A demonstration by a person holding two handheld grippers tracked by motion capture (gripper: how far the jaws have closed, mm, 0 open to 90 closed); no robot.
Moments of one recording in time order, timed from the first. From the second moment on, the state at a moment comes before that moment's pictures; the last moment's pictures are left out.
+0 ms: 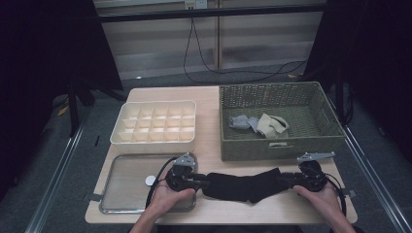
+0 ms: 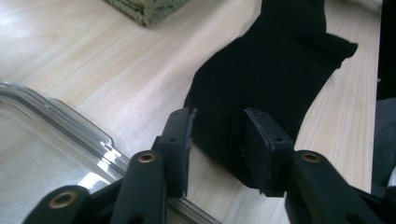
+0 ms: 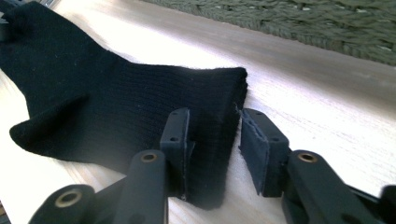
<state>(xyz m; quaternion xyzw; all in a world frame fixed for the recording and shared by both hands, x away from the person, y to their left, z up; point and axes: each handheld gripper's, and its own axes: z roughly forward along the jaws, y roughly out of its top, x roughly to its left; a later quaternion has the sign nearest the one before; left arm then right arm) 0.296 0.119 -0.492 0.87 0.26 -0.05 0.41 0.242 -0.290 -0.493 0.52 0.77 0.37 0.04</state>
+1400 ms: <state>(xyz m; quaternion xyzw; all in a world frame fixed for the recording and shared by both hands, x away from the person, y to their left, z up) 0.294 0.115 -0.492 0.88 0.25 -0.04 0.40 0.237 -0.288 -0.487 0.54 0.74 0.39 0.04</state>
